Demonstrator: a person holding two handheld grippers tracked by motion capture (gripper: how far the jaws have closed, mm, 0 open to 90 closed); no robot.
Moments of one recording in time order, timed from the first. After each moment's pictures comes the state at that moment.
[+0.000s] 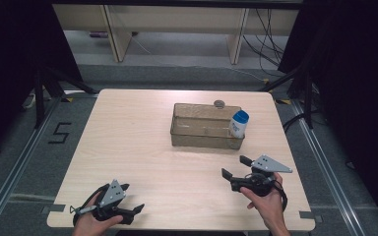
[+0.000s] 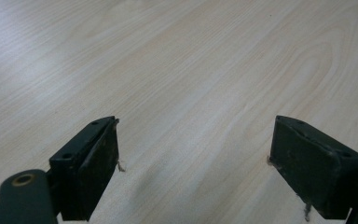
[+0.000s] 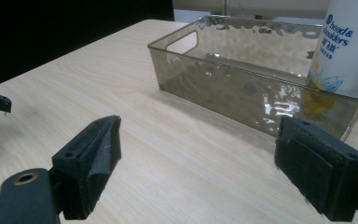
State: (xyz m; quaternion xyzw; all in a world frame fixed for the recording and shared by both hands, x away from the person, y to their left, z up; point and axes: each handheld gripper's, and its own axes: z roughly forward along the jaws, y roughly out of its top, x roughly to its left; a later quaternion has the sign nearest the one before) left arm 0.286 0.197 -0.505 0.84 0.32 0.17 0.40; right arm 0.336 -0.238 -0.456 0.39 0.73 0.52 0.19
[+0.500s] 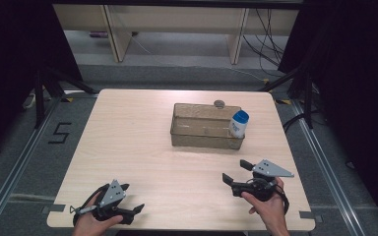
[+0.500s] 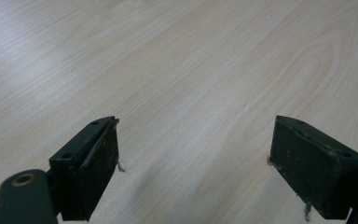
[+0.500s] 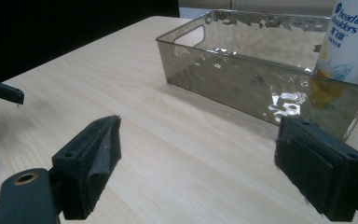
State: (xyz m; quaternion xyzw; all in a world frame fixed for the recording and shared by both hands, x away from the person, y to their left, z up) left arm 0.286 0.197 -0.505 0.84 0.32 0.17 0.40; right arm 0.326 -0.241 -0.459 0.39 0.73 0.53 0.18
